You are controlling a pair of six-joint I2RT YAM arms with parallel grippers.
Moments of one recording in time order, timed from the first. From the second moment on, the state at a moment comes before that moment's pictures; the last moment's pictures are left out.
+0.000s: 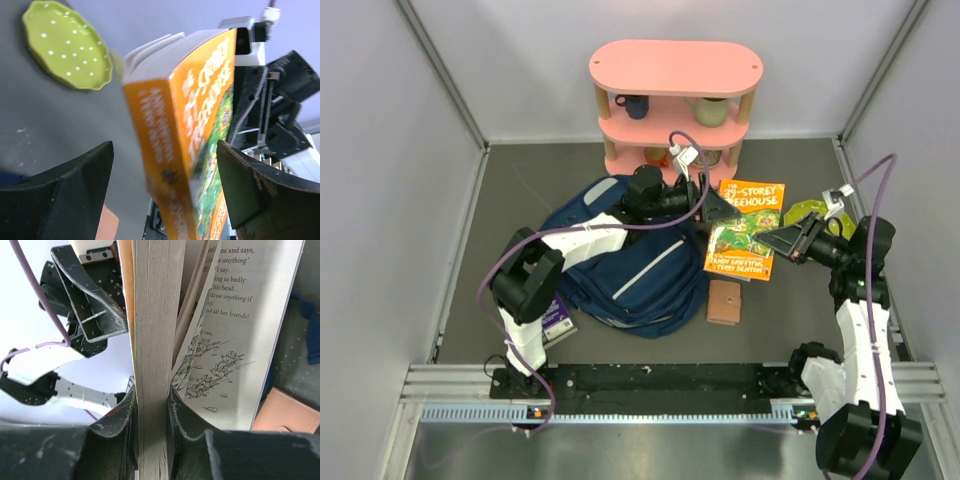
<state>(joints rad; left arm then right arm) -0.72 1.88 1.30 0.54 0.67 -0.94 -0.27 0.78 0.61 -0.12 -1.09 0.82</state>
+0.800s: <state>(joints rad) -0.66 1.63 1.03 0.52 0.60 -0.92 -0.16 0.92 0.64 -0.23 -0.92 0.69</state>
